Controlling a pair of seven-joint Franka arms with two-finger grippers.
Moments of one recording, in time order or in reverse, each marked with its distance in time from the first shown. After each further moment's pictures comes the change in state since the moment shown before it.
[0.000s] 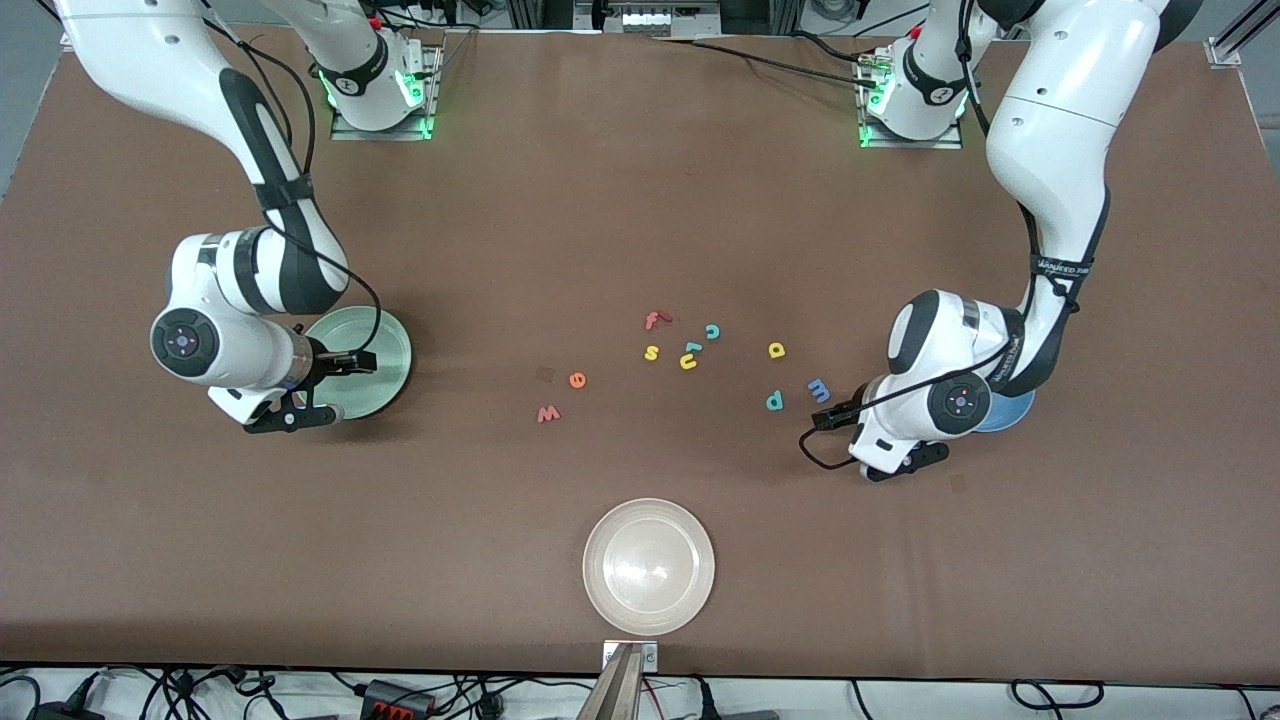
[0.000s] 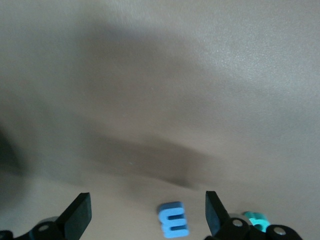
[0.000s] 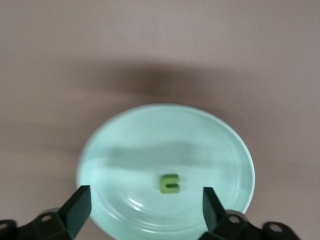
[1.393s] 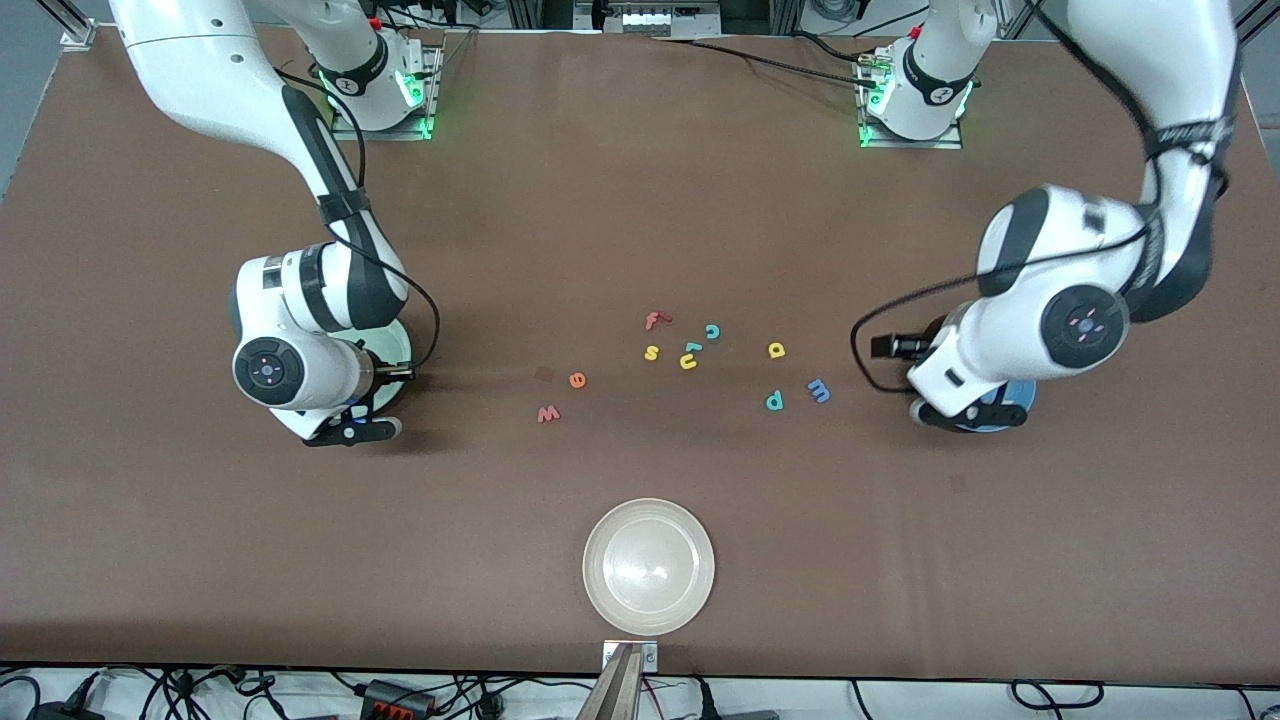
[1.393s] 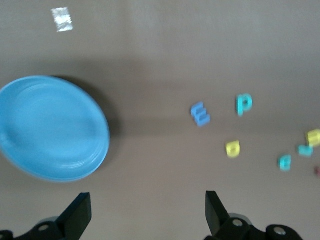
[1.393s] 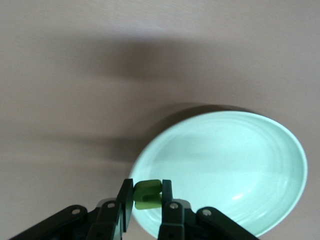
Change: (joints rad) left arm 0.054 -0.279 -0.002 -0.009 -0.006 -0.317 0.363; right arm 0.089 0.126 -0.024 0.139 -0.004 -0.145 0.122
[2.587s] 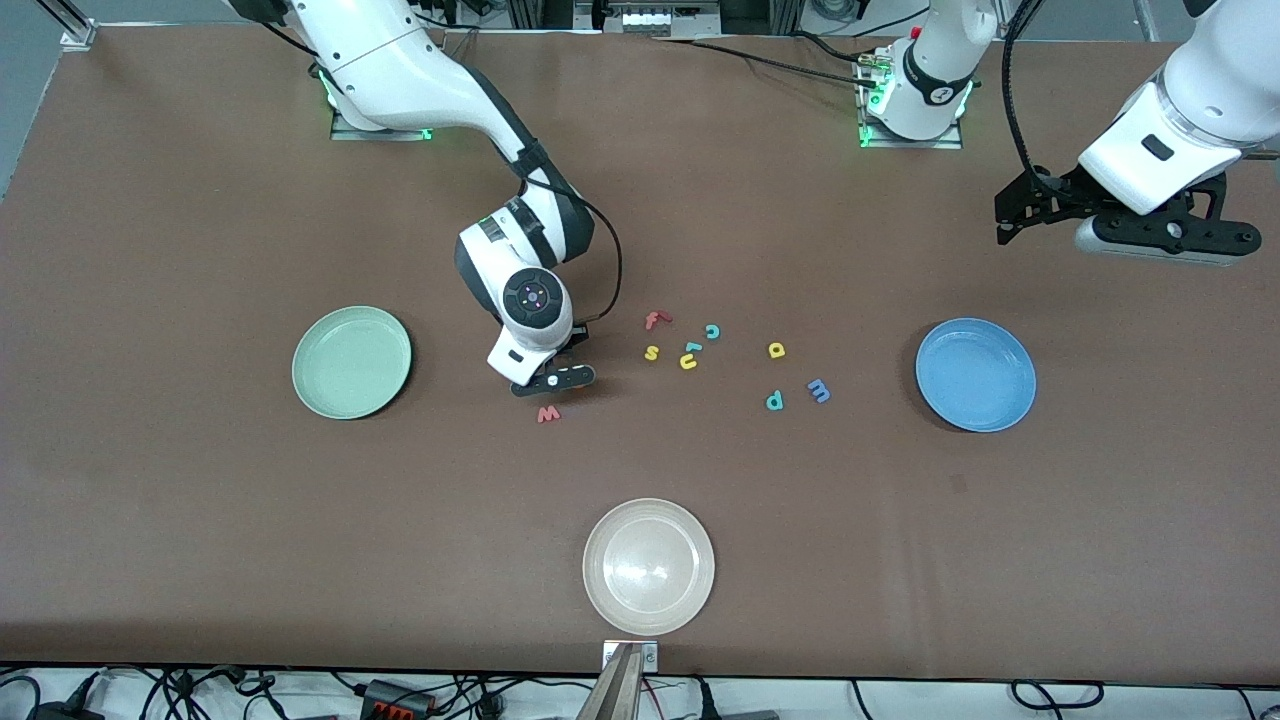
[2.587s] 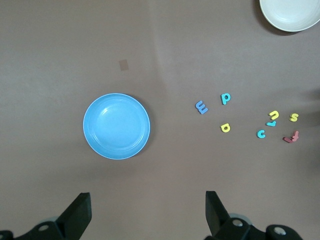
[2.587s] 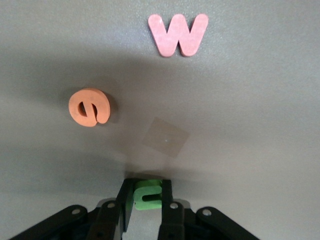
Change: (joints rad) left arm 0.077 -0.480 0.002 -0.008 -0.001 -0.231 0.218; right arm 0.381 0.138 0.042 0.050 0.001 0.176 0.303
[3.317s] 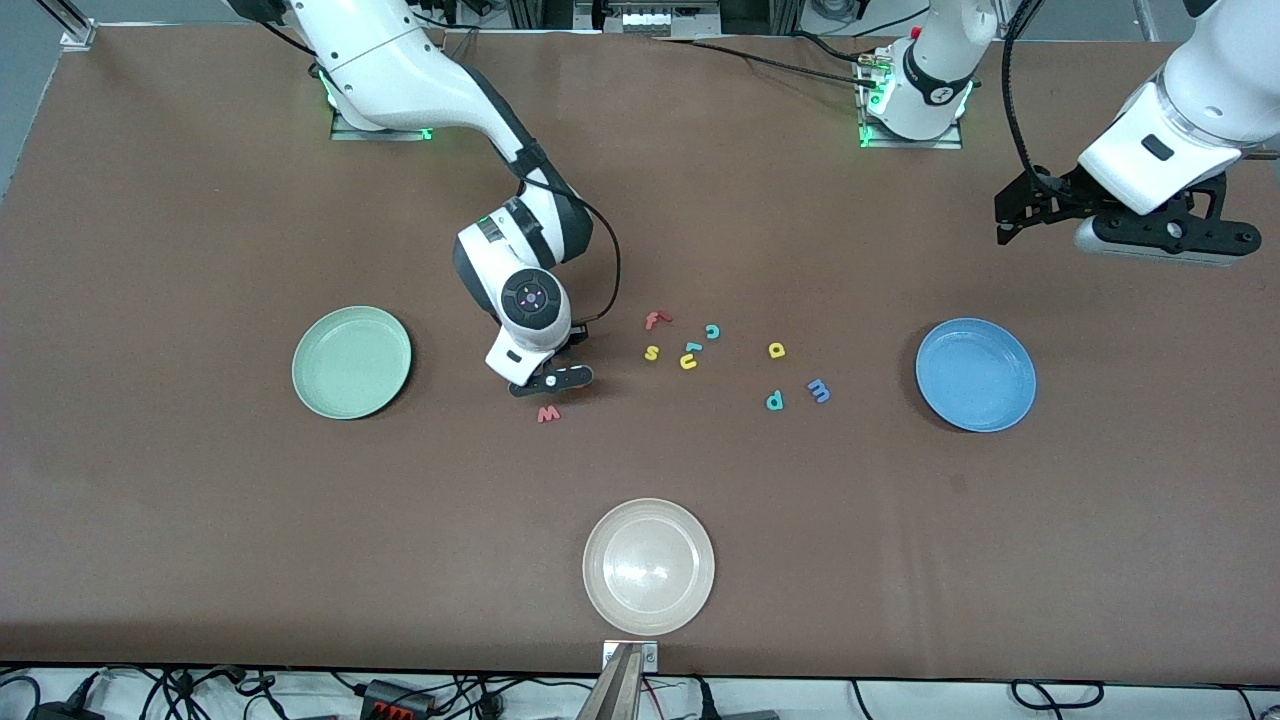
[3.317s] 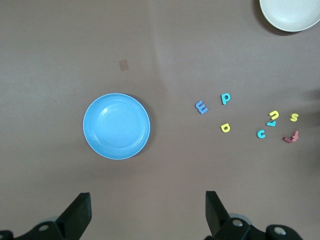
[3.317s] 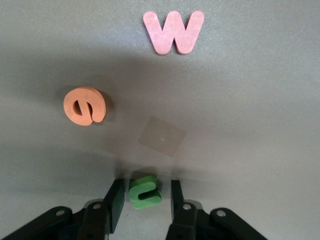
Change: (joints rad) left arm 0.000 0.000 0.000 0.000 0.000 0.000 0.000; right arm -0.001 0.003 0.002 -0.003 0.000 -0.002 0.000
